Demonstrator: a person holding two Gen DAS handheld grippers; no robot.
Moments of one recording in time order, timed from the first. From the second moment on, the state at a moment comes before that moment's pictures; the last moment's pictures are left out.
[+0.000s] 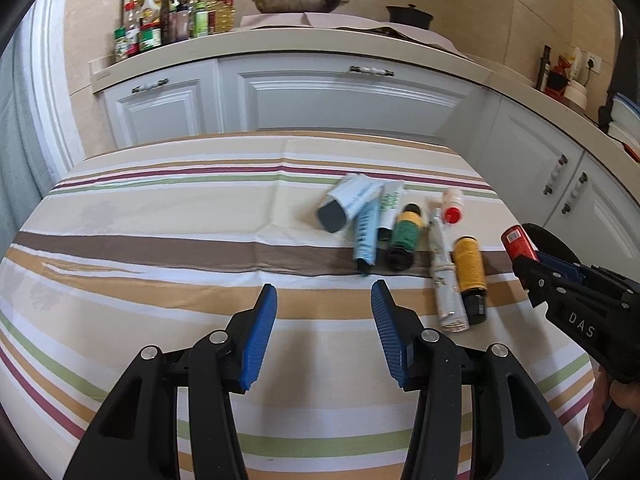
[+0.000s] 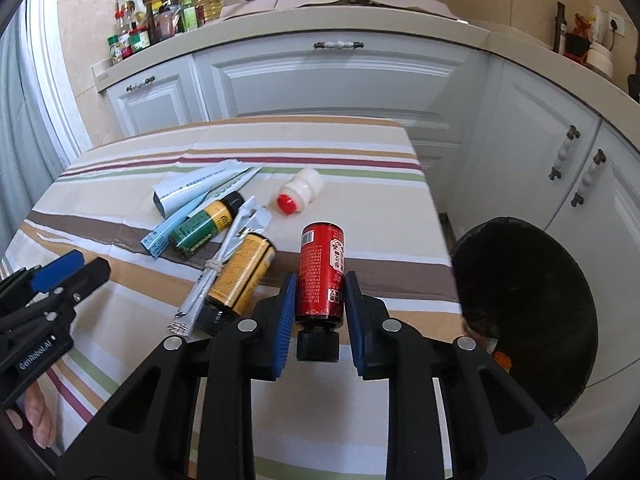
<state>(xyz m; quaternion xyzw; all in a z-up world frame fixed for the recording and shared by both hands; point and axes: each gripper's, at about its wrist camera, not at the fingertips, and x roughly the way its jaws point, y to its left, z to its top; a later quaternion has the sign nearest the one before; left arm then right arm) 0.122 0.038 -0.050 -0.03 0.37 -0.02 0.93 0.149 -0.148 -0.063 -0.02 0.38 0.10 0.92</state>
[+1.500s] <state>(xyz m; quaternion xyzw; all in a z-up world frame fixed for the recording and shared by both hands) 0.155 -0.038 -0.073 0.02 0.43 -0.09 0.90 0.142 -0.252 -0.072 0.04 0.37 0.04 0.93</state>
